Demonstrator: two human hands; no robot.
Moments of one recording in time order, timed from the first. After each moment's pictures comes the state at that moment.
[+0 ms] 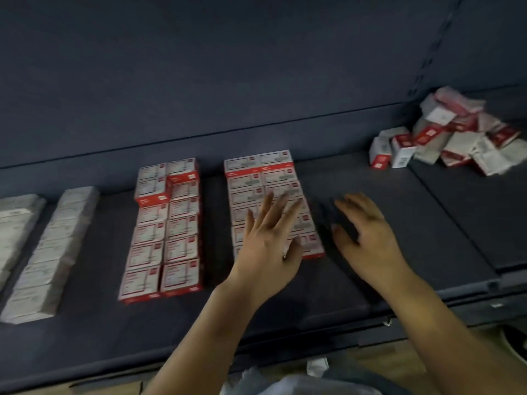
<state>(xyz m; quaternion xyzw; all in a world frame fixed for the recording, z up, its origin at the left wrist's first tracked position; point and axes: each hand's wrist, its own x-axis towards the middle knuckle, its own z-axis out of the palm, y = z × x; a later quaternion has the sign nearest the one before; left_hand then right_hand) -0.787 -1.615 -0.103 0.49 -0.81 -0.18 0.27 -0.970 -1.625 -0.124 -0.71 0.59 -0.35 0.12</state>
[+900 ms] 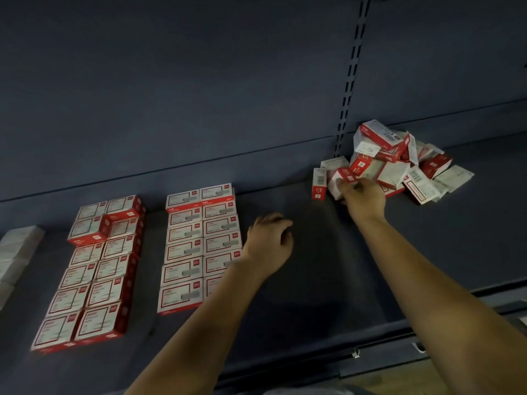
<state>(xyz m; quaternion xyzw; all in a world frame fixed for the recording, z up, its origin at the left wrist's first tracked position) -0.911 -1.698 -0.115 0.55 -0.80 -0.19 0.13 -1.106 -1.747 -0.118 -0.42 0.73 -0.45 0.30</state>
